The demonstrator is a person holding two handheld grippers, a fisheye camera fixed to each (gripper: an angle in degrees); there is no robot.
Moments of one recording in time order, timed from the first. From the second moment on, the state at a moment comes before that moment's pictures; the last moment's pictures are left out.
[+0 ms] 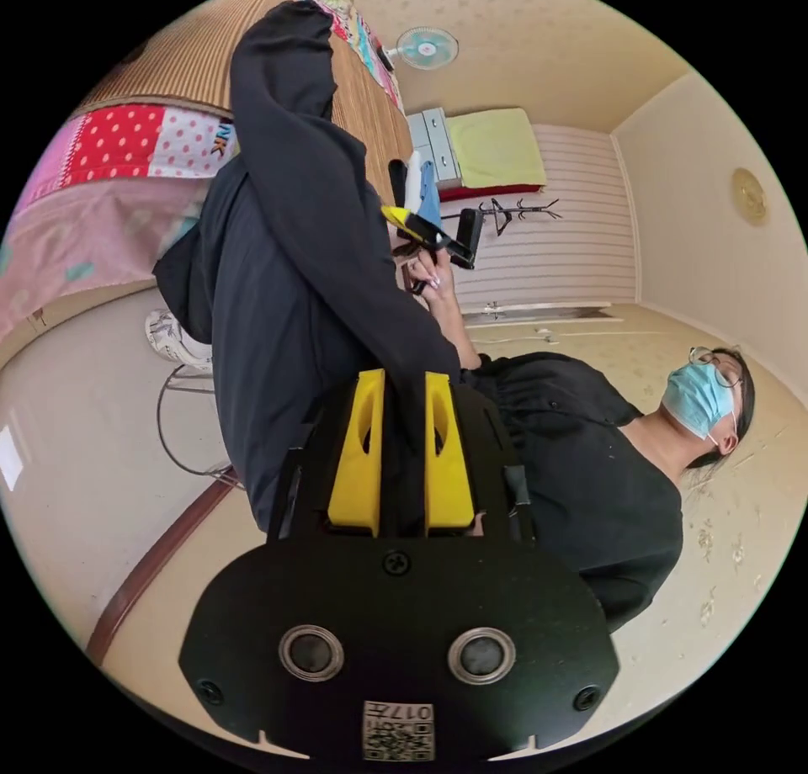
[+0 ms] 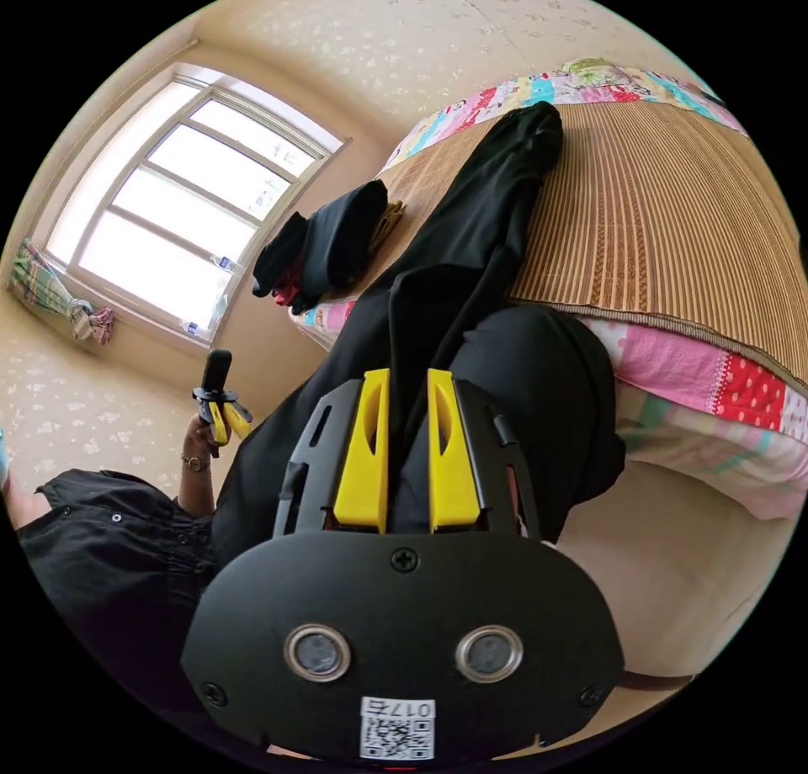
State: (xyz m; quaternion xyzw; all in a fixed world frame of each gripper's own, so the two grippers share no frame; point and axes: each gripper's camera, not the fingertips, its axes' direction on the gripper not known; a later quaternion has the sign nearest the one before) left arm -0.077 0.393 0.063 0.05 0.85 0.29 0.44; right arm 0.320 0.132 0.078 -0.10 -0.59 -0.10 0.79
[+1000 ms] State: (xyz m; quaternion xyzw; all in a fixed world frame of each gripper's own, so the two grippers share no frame) left arm -0.039 0.373 0.025 0.01 0.81 0.36 0.47; right arm 0.368 0.193 0.118 -0.20 -0.67 -0.24 0.68
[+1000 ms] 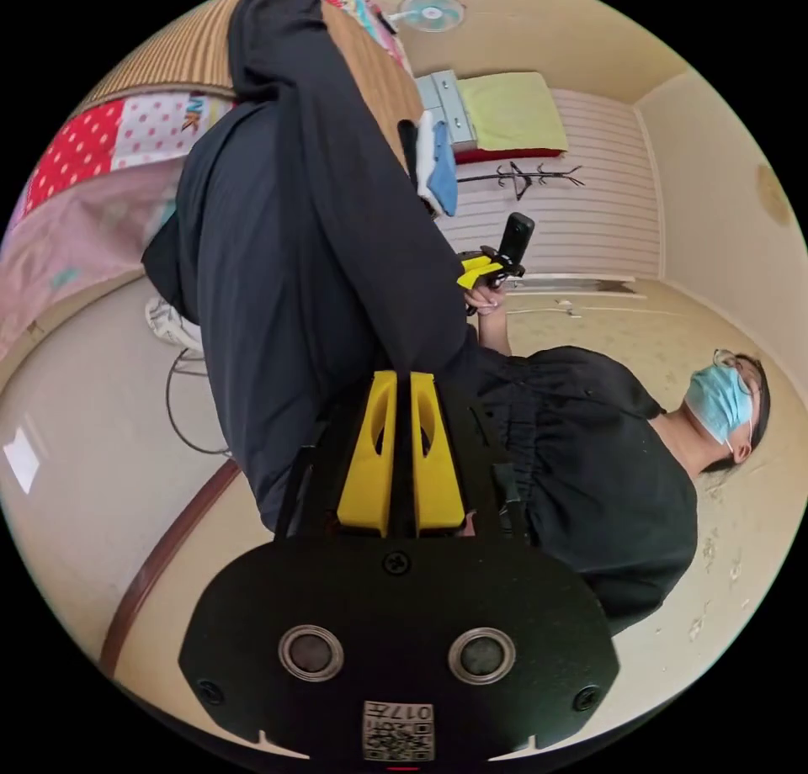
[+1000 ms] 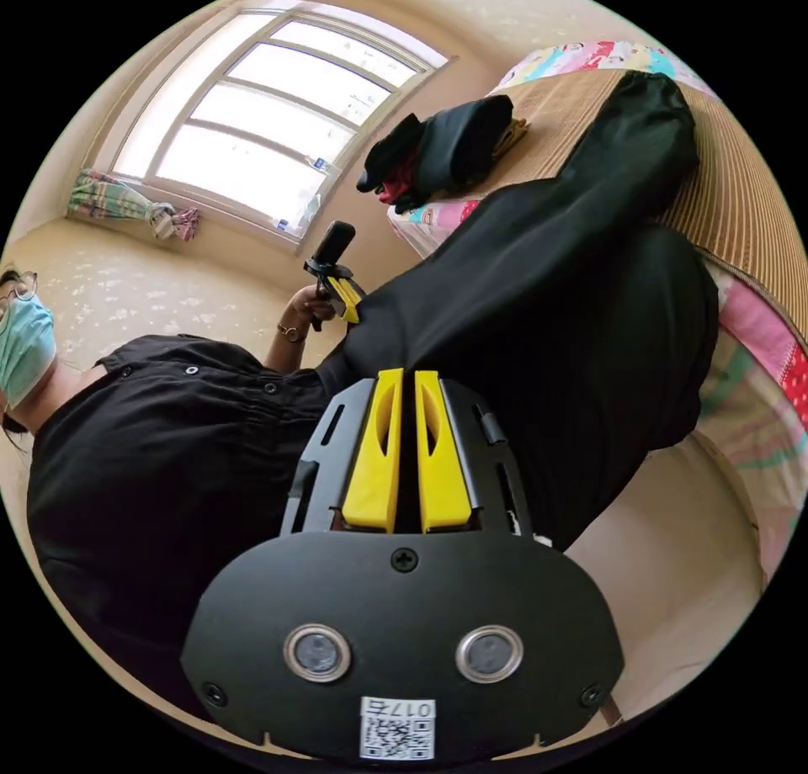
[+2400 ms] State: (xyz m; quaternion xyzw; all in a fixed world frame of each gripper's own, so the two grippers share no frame) left arm -0.013 0.243 0.063 0.13 0.88 0.09 0.44; right arm 0.356 0.193 0.244 -0.12 -0.66 -0.02 0.74
